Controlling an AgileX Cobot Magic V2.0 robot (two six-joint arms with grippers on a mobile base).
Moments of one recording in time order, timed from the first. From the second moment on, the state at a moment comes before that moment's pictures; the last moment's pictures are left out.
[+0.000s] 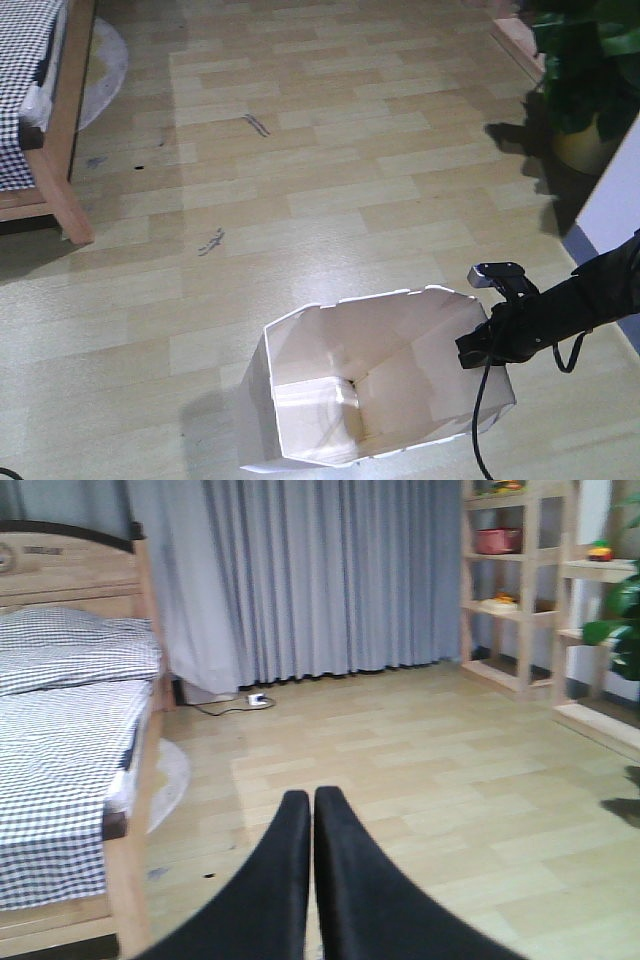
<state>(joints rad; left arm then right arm) 0.00 -0.01 0.03 0.03 0.08 0.00 -0.12 2.24 -0.84 1.12 0.55 -1.47</state>
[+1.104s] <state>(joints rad) 0.00 -0.01 0.03 0.03 0.08 0.00 -0.12 2.24 -0.84 1.12 0.55 -1.47</state>
